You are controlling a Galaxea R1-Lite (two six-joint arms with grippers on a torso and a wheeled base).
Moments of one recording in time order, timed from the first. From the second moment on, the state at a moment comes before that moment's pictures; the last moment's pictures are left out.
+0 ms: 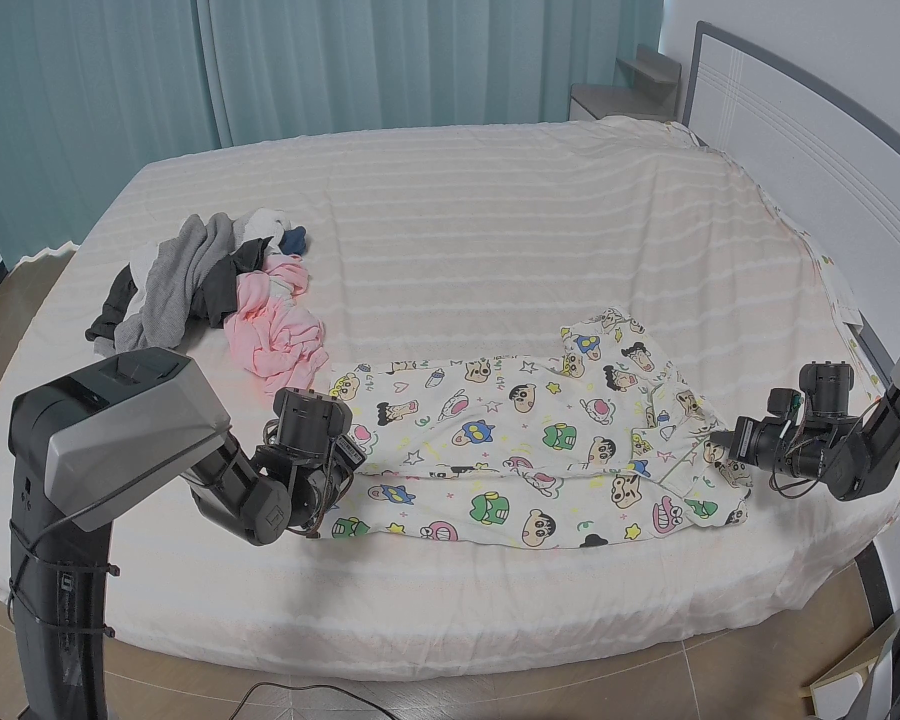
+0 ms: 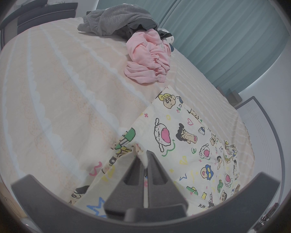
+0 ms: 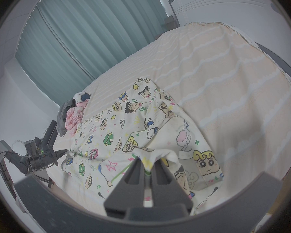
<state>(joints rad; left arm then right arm) -0.38 2.37 -1.05 -0.68 0.31 -0.99 -0.07 2.13 -0.74 -0.84 0.37 0.27</state>
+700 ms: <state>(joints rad) -0.38 2.38 -1.05 -0.68 0.31 -0.98 -0.08 2.21 -0.81 -0.84 0.33 0.28</state>
